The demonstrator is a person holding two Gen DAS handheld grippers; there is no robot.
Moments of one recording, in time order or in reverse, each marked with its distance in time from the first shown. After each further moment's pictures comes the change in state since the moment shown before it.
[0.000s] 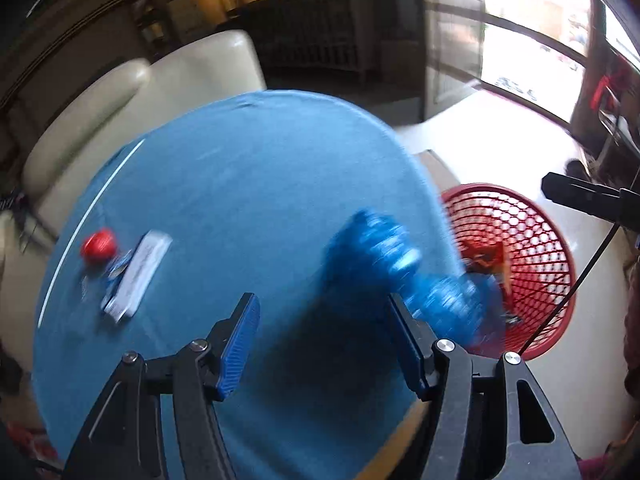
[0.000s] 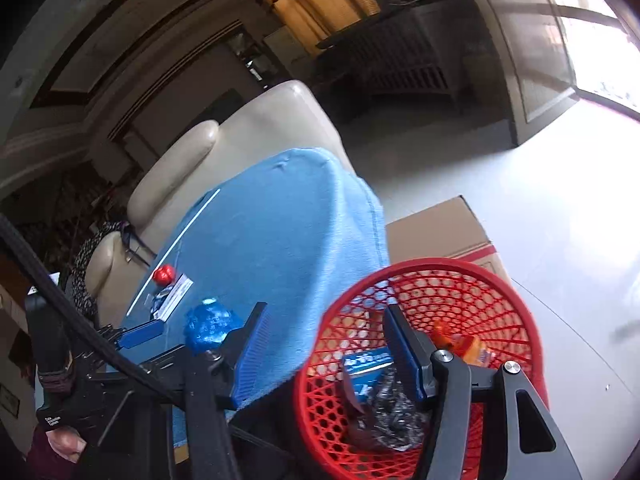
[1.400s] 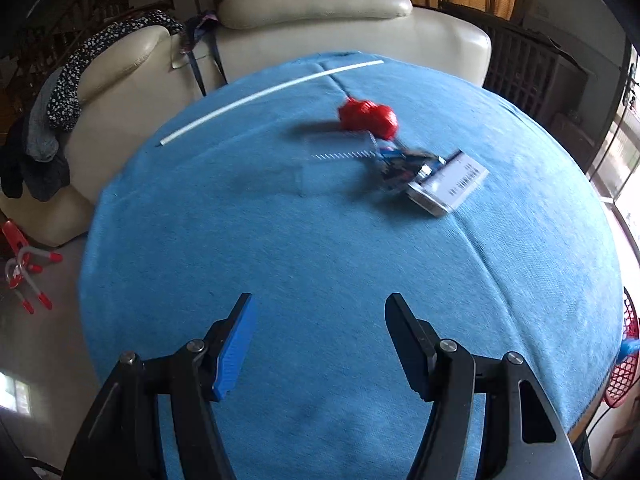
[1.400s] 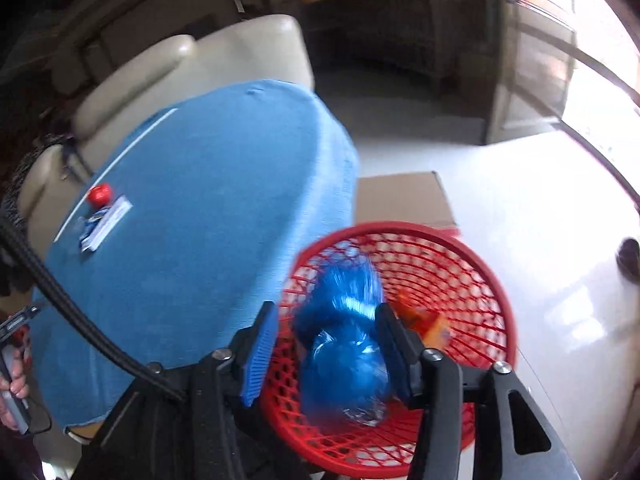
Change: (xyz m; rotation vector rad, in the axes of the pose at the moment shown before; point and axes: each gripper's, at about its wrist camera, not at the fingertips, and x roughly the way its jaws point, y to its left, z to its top) left arm -0.013 0.242 -0.120 -0.563 0.051 0.260; right arm 0.038 0.038 -0.014 -0.159 0.198 -0.316
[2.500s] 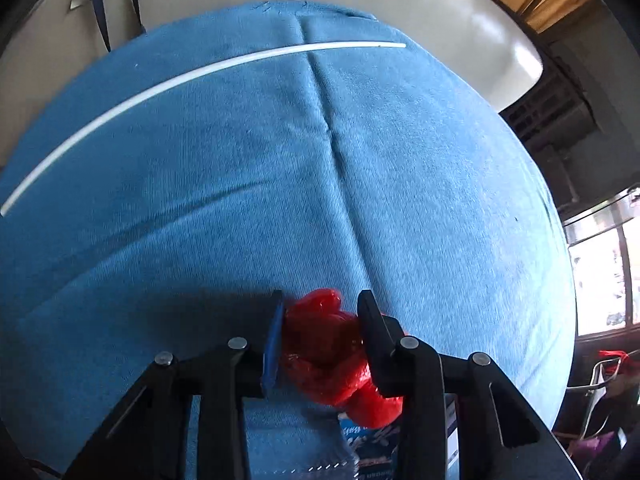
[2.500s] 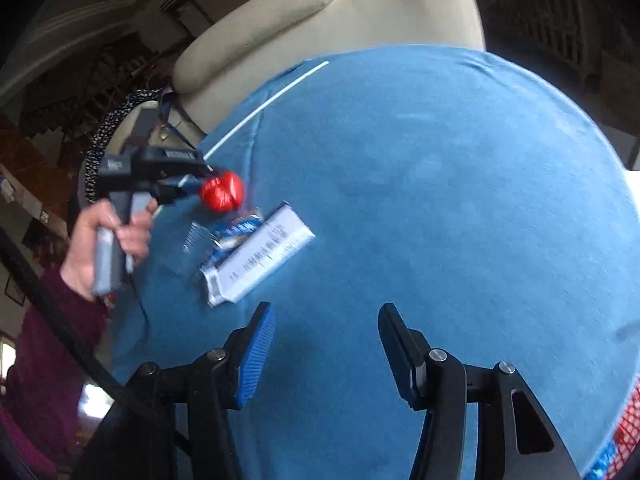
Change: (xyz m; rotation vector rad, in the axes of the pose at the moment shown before) left arm 0.191 -0.006 0.207 -0.182 0.294 -0.286; right arm 0.111 0.238 0.092 -0.185 0.161 0.444
